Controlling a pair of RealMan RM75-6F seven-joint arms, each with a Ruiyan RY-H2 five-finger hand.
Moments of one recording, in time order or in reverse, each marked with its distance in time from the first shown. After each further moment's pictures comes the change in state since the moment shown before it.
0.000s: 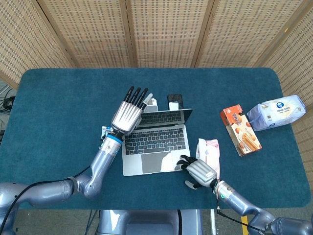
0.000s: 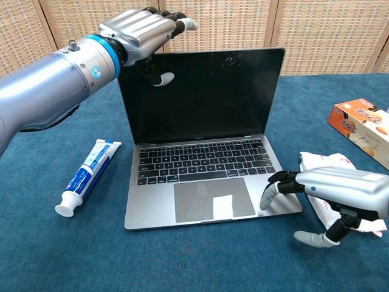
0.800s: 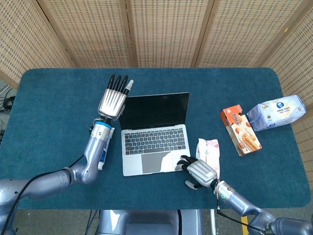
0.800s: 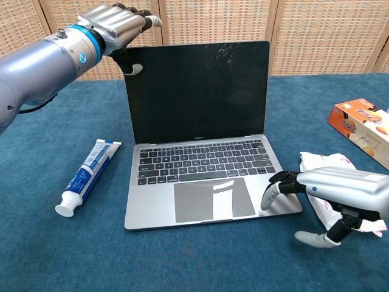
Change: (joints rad) left arm -0.037 0.028 -0.022 0.150 -0.138 -0.038 0.038; right arm 0.002 0.002 -0.005 -0.002 0.013 0.003 -0.004
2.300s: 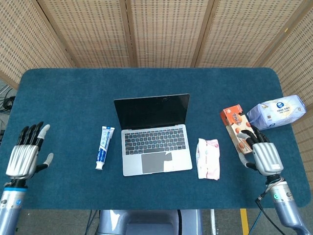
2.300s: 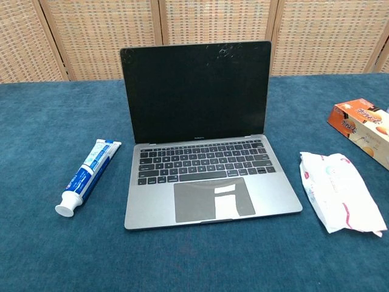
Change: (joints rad) left arm 0.707 0.508 0.448 -0.518 0.424 0.493 -0.640; right arm -0.274 0.275 0.112 -0.124 0.189 0.488 -0.086
